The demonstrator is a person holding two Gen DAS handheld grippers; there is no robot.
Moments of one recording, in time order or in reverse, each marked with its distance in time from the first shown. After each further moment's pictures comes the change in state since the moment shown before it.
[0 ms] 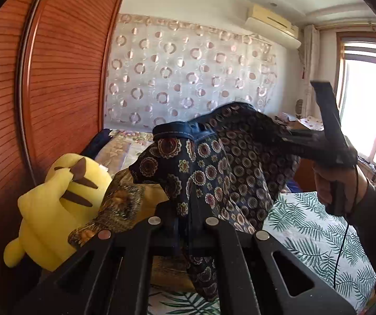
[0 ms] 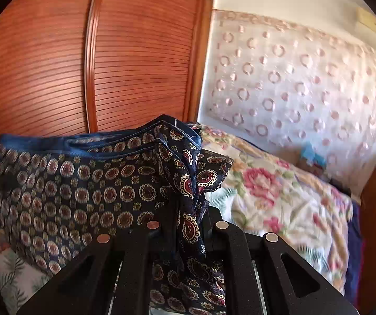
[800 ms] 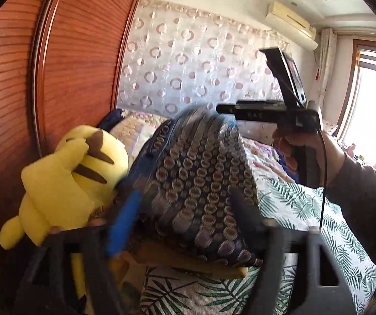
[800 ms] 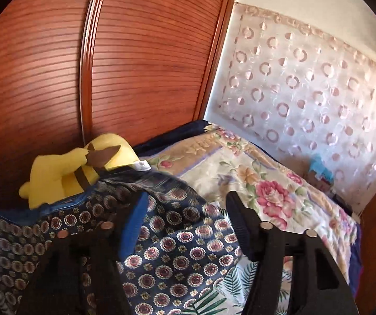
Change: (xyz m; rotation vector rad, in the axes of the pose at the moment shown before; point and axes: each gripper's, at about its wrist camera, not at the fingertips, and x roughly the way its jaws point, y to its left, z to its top) left arm 0.000 0.037 -0.027 -0.073 0.044 0.016; right arm 0.116 0.013 0.039 -0.082 0.041 0.009
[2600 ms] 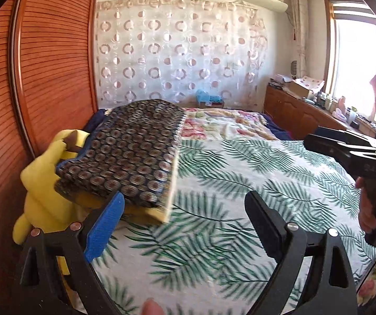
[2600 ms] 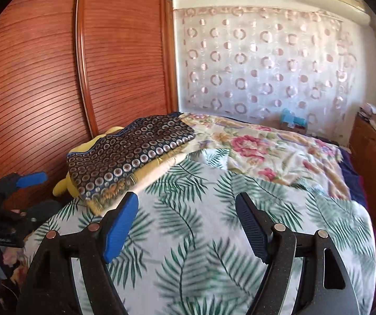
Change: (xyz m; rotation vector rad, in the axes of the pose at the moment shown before) left arm -0.048 -0.132 -0.046 0.203 0.110 0.014; right arm -0.264 0.070 -0.183 0.335 -0.051 -0.070
